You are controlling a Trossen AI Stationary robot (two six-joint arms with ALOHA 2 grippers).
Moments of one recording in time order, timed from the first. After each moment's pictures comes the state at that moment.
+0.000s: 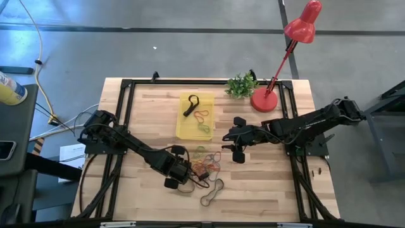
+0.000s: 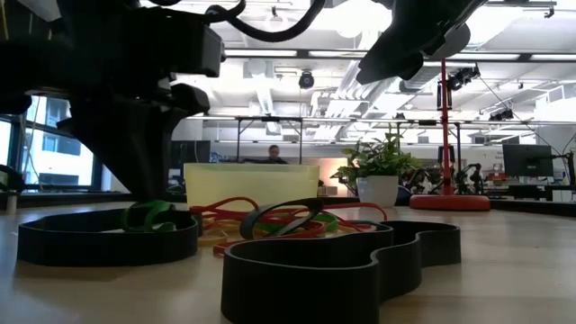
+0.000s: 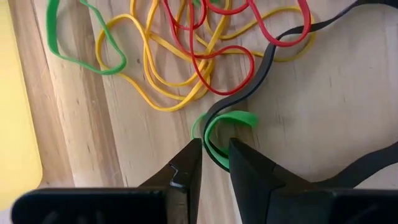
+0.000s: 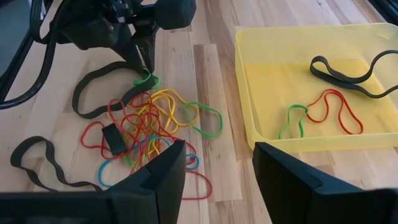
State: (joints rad) left arm -0.35 1.82 1.13 -0.68 -0.27 -0.24; right arm 0.19 1.32 0.87 -0.22 0.19 0.21
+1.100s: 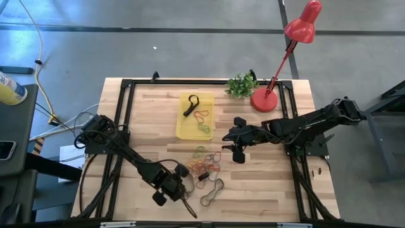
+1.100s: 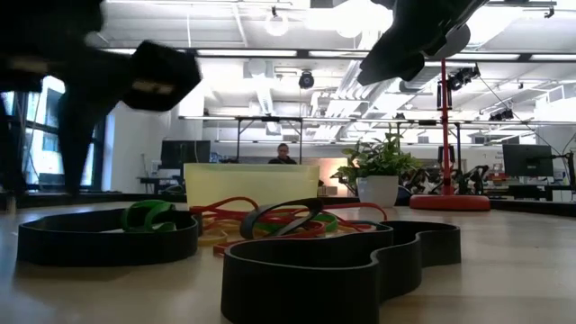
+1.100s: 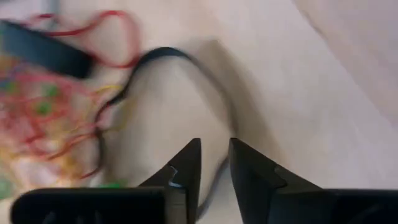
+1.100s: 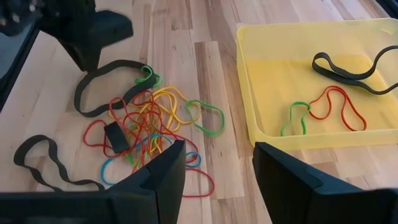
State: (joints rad) left arm -0.50 1.84 1.13 -0.53 -0.10 0.10; right arm 0.19 1.32 0.87 -0.23 0.18 0.22
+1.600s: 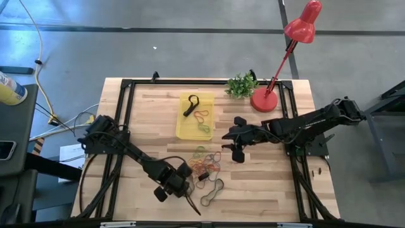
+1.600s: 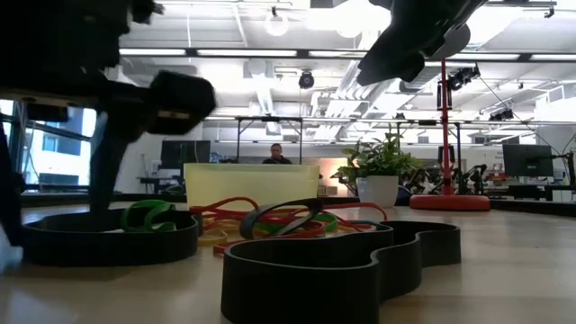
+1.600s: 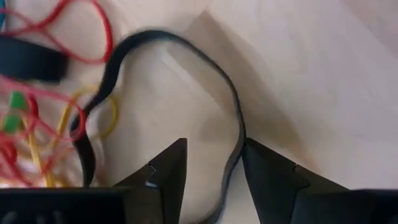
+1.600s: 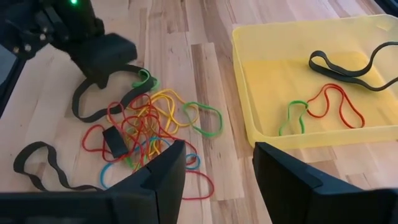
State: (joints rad) left arm -0.45 1.88 1.13 -0.52 -0.03 0.25; right arm 0.19 1.32 0.87 -0.22 0.18 0.24
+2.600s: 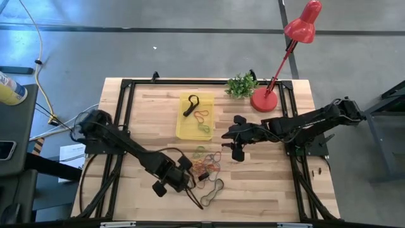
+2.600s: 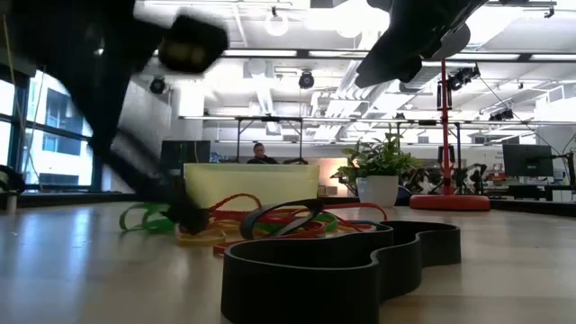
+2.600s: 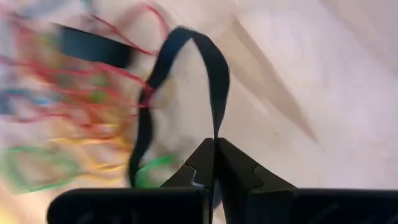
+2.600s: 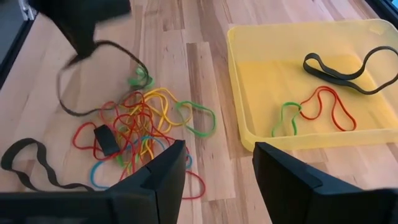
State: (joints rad) left arm -0.41 1.77 1.26 -0.76 -0.07 0.28; right arm 0.17 1.32 0.87 -0.23 0.18 0.20
